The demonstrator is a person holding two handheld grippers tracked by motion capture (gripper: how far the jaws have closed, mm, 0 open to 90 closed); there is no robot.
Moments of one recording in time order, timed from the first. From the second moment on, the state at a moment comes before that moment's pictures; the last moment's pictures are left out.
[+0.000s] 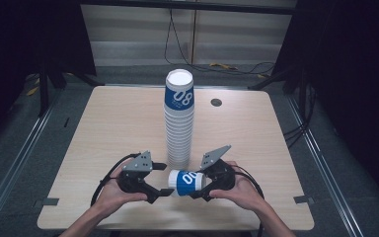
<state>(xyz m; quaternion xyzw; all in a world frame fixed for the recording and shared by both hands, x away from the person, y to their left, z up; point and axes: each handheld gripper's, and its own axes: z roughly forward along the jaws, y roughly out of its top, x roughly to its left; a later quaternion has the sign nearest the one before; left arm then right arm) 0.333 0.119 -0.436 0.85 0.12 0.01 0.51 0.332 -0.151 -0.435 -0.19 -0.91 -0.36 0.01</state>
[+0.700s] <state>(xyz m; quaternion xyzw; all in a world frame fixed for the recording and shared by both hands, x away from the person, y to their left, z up) 0.337 0.136 -0.436 0.81 0.17 -0.01 0.55 0.328 -0.178 -0.445 -0.24 -0.86 -0.45 0.00</state>
